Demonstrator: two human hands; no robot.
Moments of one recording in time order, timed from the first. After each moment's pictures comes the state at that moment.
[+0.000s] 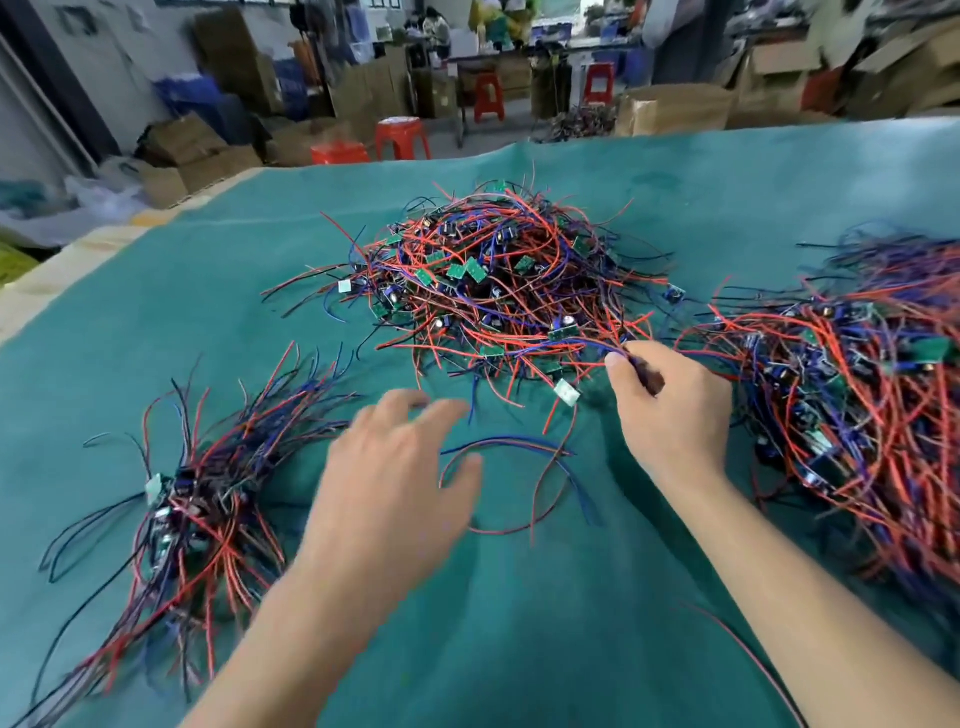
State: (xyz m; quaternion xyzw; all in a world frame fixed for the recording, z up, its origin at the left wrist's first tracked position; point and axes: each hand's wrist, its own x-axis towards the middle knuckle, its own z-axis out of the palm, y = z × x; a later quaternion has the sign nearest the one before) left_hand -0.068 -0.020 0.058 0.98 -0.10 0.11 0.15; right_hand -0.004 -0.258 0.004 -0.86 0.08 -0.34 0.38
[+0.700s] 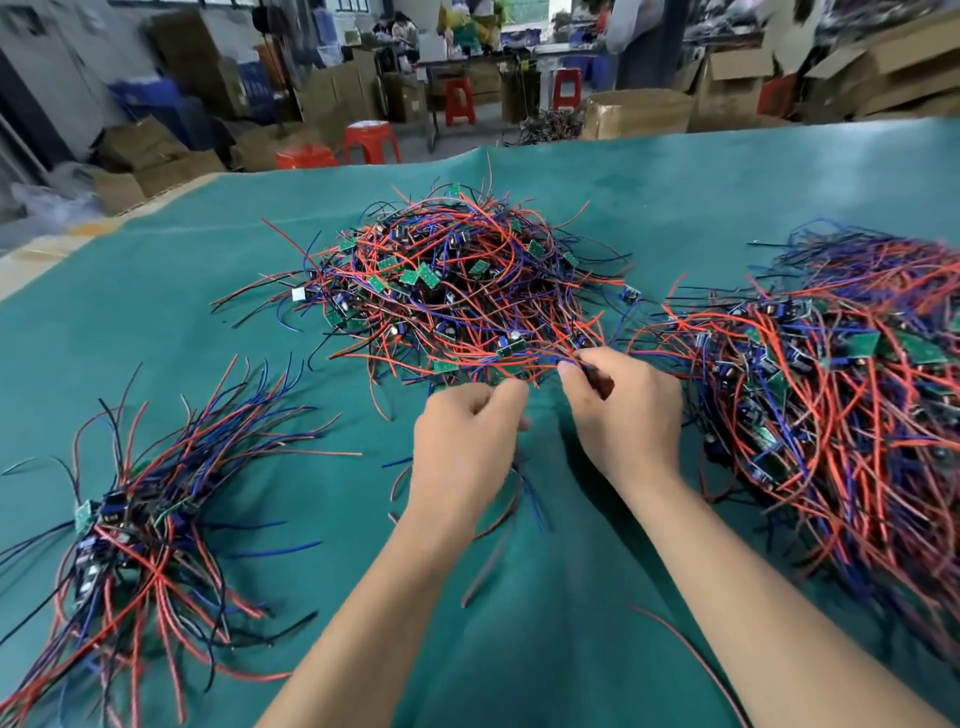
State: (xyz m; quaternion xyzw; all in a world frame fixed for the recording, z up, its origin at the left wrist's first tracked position) left_hand -0.030 -0.118 0.049 0.82 0.03 0.03 0.57; right_hand -0.001 -0.264 0.004 -0.88 0.07 -0.33 0.34
